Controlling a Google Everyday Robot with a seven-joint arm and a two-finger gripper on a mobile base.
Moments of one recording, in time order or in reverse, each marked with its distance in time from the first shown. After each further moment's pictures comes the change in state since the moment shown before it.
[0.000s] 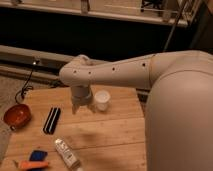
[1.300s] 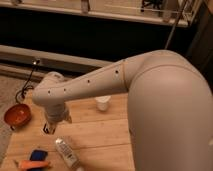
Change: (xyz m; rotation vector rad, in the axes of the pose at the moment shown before) arm 0.061 0.118 0.037 -0.075 -0.030 -0.603
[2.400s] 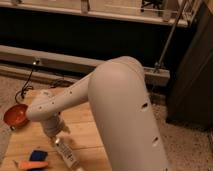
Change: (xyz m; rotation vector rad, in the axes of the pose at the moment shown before) arm 0.004 0.023 0.088 0.054 0.157 -0.192
